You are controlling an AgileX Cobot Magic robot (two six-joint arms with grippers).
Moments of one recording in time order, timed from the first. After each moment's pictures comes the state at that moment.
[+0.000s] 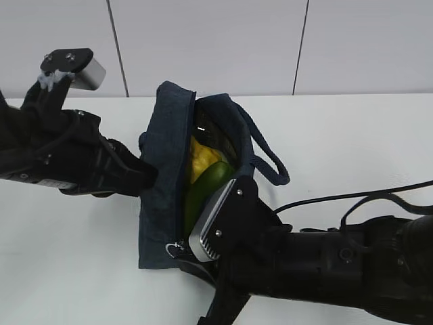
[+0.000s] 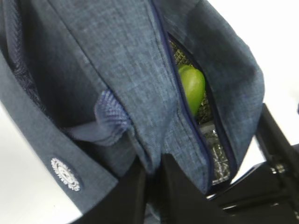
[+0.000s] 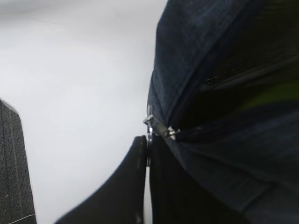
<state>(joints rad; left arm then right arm) -0.51 1.36 -0.78 -0.86 0.43 0.74 0.70 1.74 -0.60 -0.50 -0.58 0.18</state>
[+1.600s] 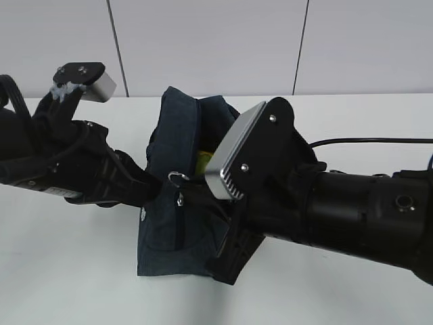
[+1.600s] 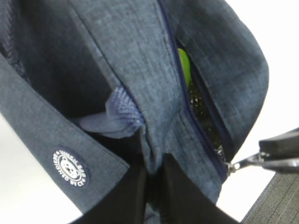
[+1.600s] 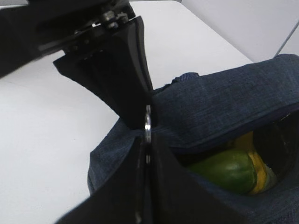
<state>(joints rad) -0.51 1.40 -0.79 -0.85 0.46 0.74 0.70 1.47 -0.63 -0.39 -0.44 0.03</state>
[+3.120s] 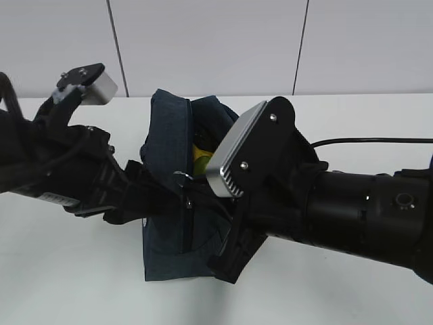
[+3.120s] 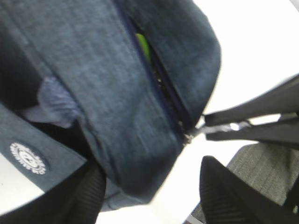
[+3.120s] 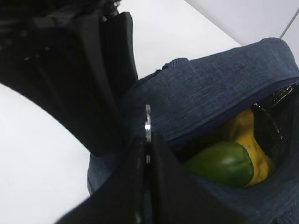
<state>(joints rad) -0.51 1.38 -0.79 -0.91 0.58 0.74 0.71 1.47 -0.64 -0.37 -0.40 0.03</state>
